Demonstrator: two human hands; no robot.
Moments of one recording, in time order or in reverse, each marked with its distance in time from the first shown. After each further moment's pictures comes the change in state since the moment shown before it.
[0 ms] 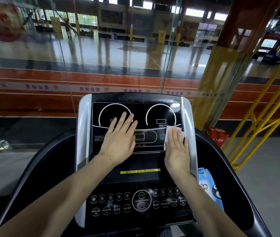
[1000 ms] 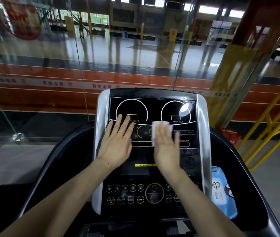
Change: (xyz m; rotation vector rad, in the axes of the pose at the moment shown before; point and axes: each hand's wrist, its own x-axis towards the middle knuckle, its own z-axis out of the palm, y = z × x) left_hand -0.056 -0.036 0.002 0.080 0.013 -0.079; right_hand -0.008 -0.088 0.009 -0.005 0.041 -0.172
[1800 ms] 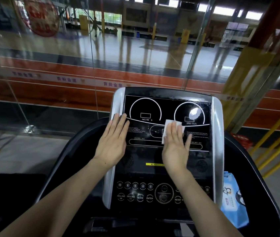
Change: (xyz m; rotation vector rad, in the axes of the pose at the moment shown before) left_hand -0.031 -0.044 0.008 -0.047 0.054 -0.045; right_hand 0.006 -0.014 0.005 0.057 -0.017 0.133
